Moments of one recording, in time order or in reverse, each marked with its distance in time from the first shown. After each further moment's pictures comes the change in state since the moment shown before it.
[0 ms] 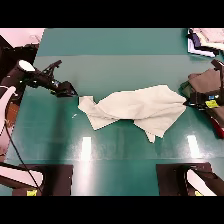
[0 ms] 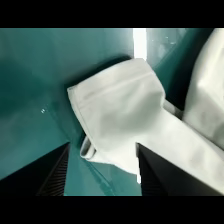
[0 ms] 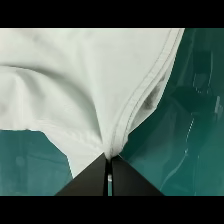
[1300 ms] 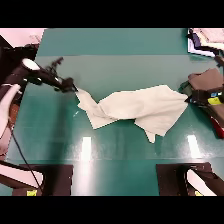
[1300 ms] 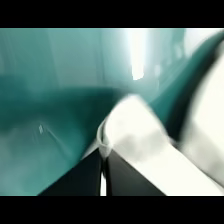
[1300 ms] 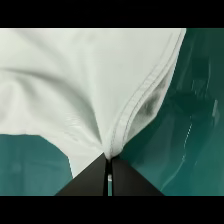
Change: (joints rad) left arm -0.009 0.013 0.077 -0.017 0.060 -0.040; right arm 0.000 0.000 0.058 0.003 -0.004 0.000
